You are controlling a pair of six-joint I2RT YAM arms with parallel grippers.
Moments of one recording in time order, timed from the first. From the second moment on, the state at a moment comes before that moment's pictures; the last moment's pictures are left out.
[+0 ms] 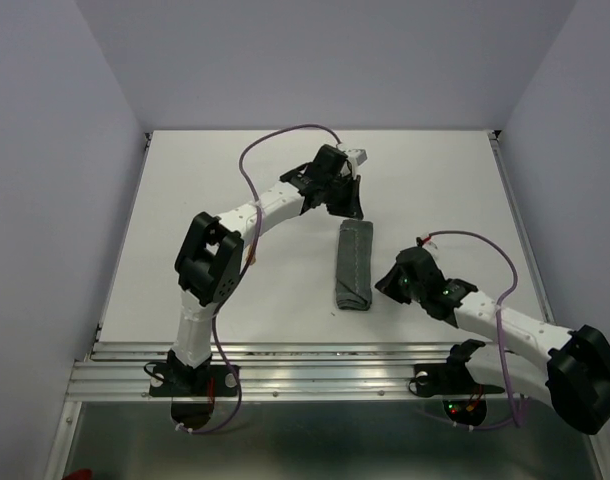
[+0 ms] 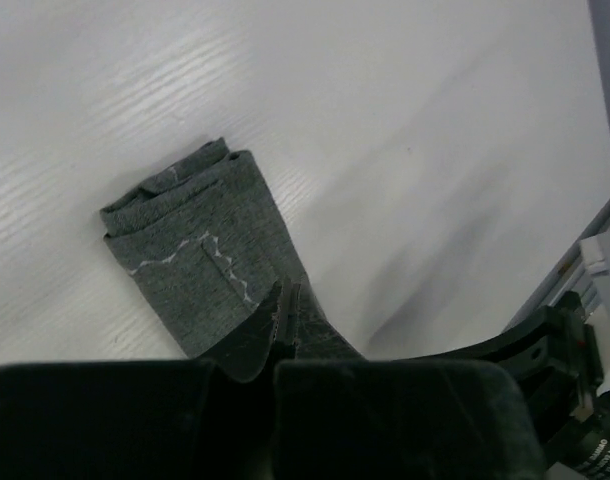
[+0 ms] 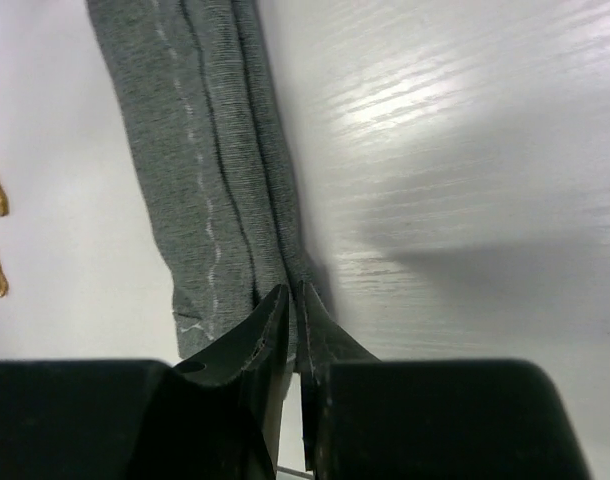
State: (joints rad) left arm -0.70 2.05 1.74 -0.41 0.35 -0.43; right arm 0.64 1.04 0.44 -0.20 0.17 1.04
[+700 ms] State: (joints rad) left arm -0.67 1.93 1.63 -0.53 0.08 -0.38; right arm 0.86 1.46 0.58 0.01 0.16 1.13
